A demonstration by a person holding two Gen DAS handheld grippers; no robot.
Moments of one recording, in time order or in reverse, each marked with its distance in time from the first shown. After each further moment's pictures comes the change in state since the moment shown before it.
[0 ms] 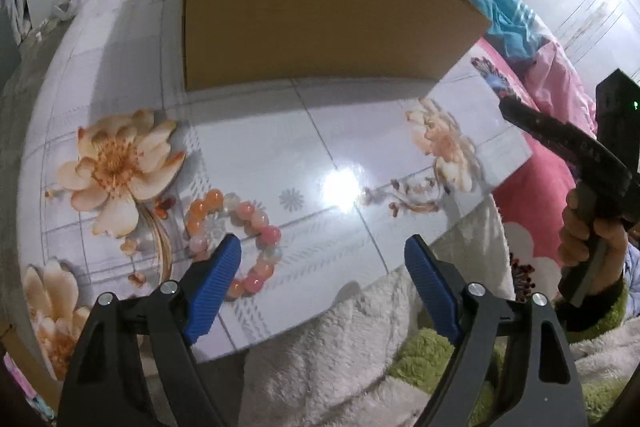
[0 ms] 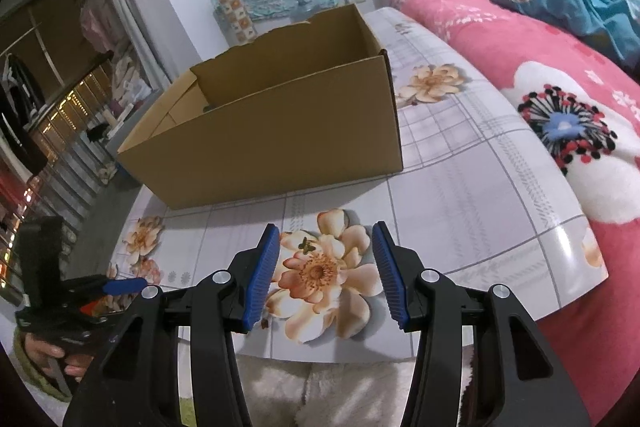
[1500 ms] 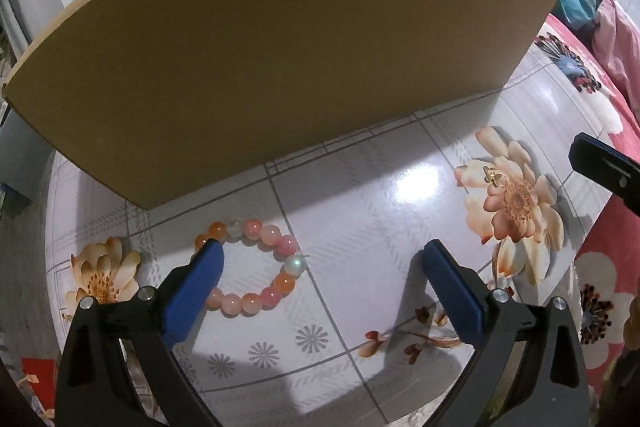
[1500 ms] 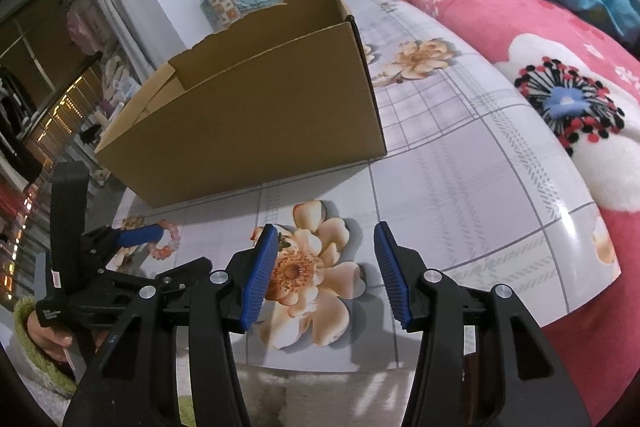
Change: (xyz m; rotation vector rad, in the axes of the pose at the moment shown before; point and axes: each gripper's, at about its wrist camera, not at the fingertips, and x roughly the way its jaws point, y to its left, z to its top) left arm 0.061 -0.060 0.061 0.112 0.028 0.355; right arm 0.022 -0.016 0.000 0.035 0.052 -0.001
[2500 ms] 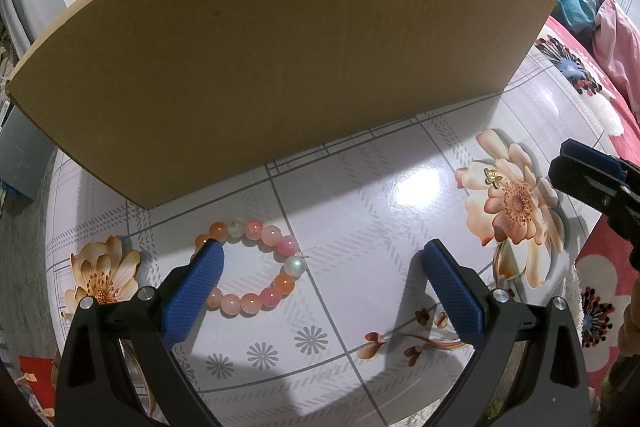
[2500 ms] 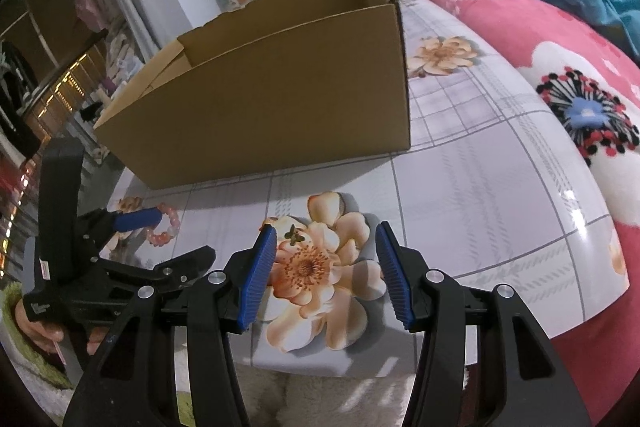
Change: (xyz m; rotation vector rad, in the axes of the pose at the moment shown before) left arm 0.000 0.000 -0.001 -0.003 -0.011 0.002; right arm 0.012 0.017 -0.003 -0.080 0.029 -0.009
